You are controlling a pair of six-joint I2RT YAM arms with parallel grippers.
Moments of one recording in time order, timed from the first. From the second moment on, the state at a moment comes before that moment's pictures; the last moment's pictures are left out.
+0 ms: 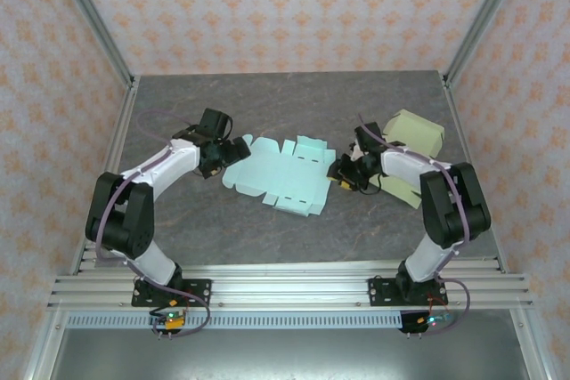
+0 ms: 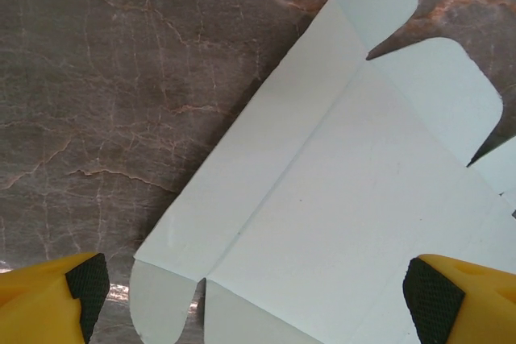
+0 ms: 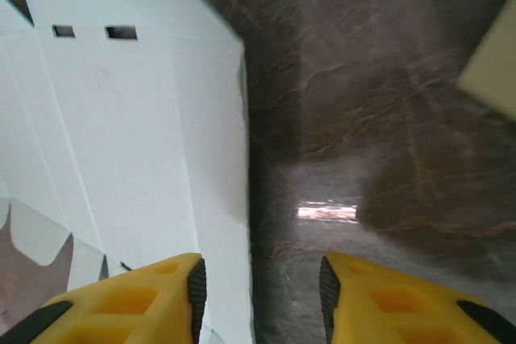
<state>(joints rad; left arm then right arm) -0.25 1.62 1.09 -0.60 0.03 -0.78 0.28 1.69 0.95 -0.47 -0.49 0.68</state>
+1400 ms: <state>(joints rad) -0.25 1.49 0.77 0.18 0.20 -0.36 0.38 1.80 1.50 -0.72 -0.27 -1.07</state>
